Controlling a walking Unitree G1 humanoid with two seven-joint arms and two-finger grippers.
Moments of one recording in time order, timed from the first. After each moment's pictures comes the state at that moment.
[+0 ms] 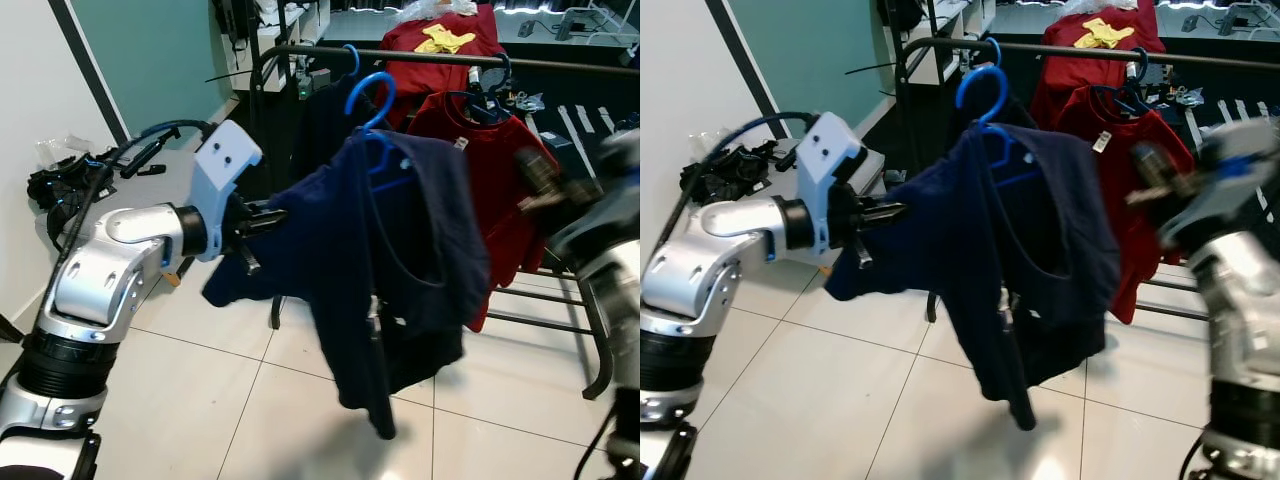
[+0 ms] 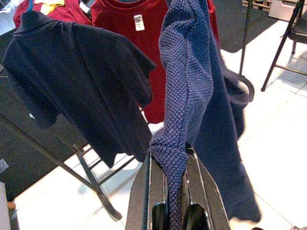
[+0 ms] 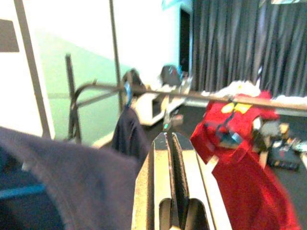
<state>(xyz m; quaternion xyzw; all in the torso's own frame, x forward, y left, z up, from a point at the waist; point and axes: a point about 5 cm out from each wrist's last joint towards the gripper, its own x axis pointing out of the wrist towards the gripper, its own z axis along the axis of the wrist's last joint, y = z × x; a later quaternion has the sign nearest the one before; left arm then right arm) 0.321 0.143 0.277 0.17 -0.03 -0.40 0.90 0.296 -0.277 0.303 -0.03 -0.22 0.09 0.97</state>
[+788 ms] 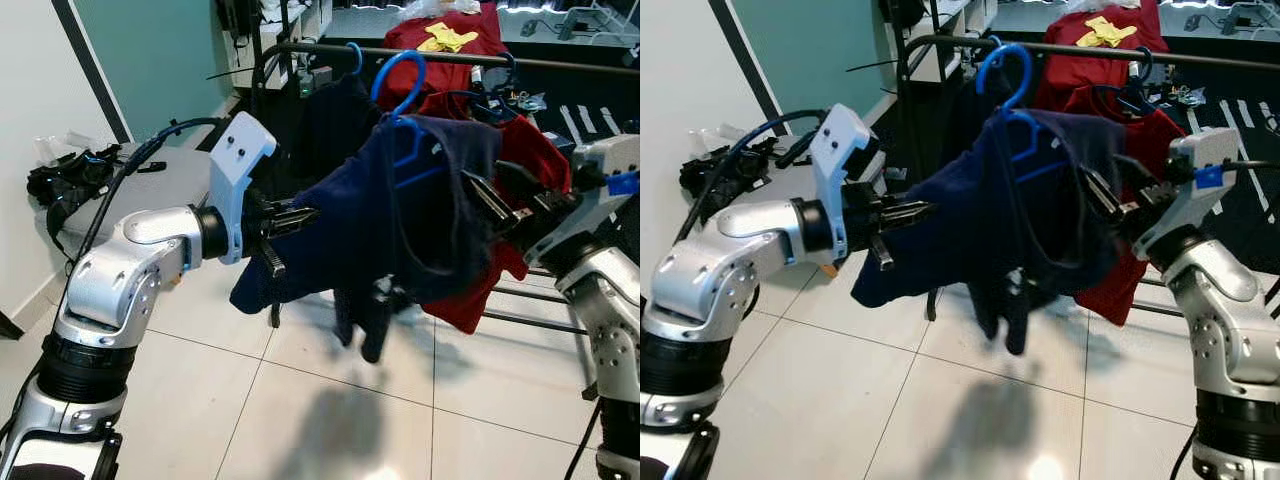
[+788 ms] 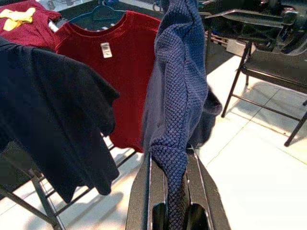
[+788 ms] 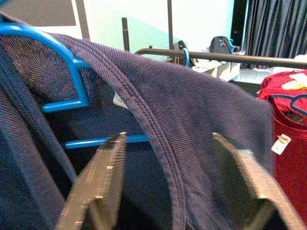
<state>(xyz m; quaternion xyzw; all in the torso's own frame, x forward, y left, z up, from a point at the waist) 0.307 0.114 0.287 0.10 -0.05 -0.46 0.88 0.301 -0.237 0.269 -0.02 -0.15 0.19 0.97</state>
